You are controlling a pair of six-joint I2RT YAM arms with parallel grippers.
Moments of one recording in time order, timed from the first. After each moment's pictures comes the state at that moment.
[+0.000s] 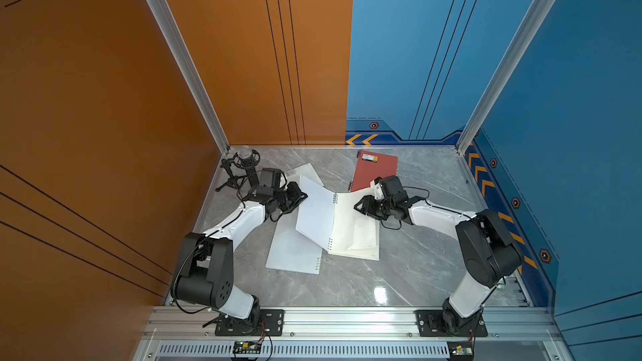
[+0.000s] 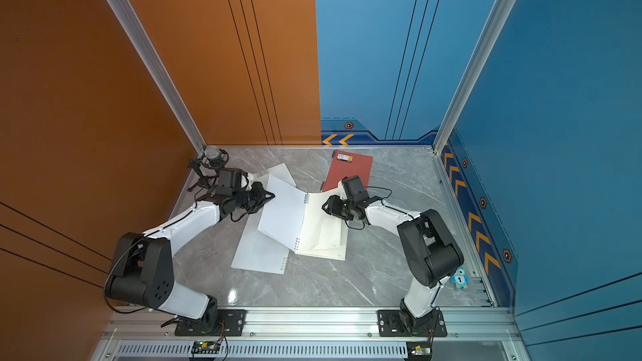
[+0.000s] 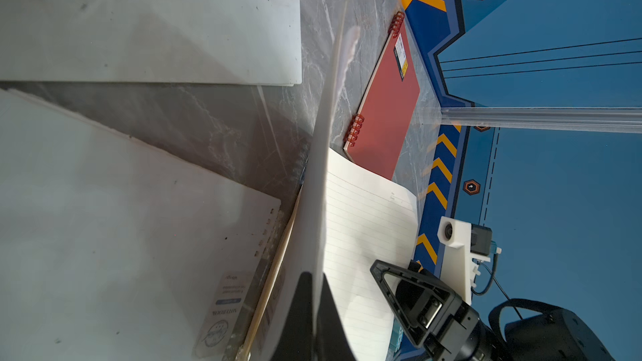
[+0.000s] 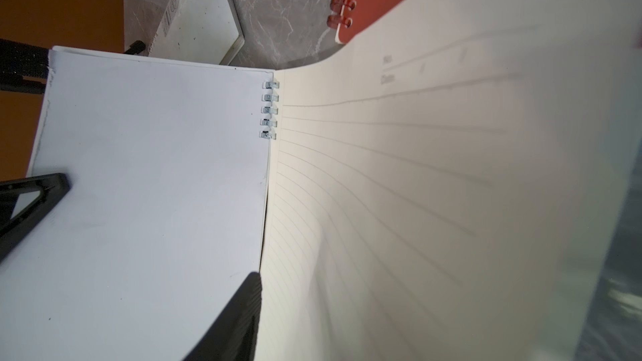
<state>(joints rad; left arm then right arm) -0.18 1.52 0.94 -0.19 0.47 -0.94 0.47 1.75 1.01 -0.10 -0.37 0.72</state>
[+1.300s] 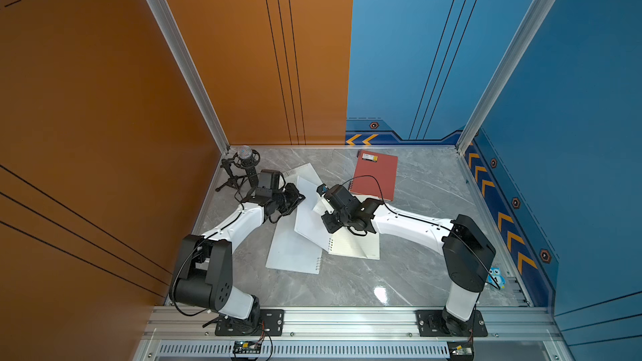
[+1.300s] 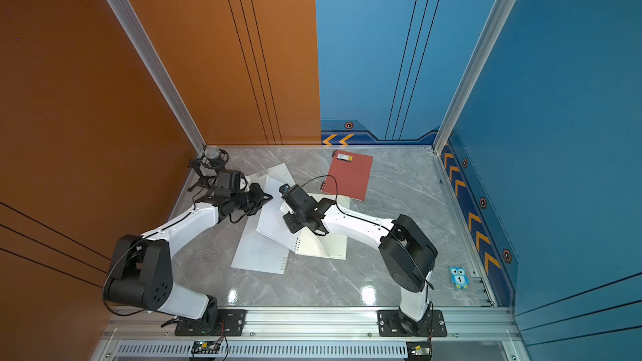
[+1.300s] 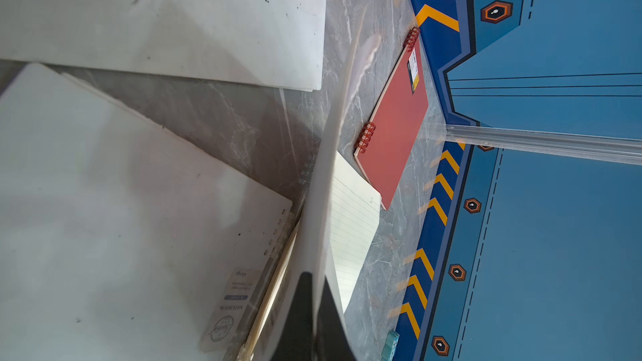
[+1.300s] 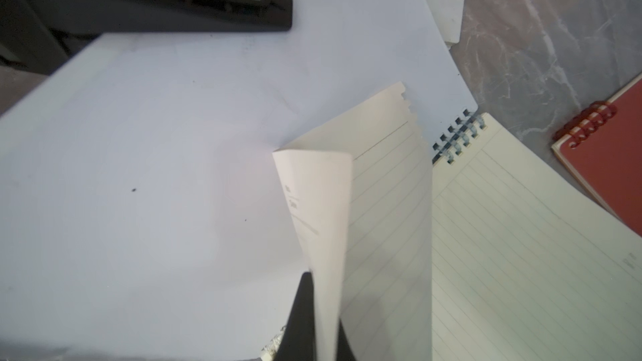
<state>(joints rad) -0.17 1.49 0.91 -0.20 0.43 -1.01 0.92 1.83 1.35 -0.43 0.05 0.20</state>
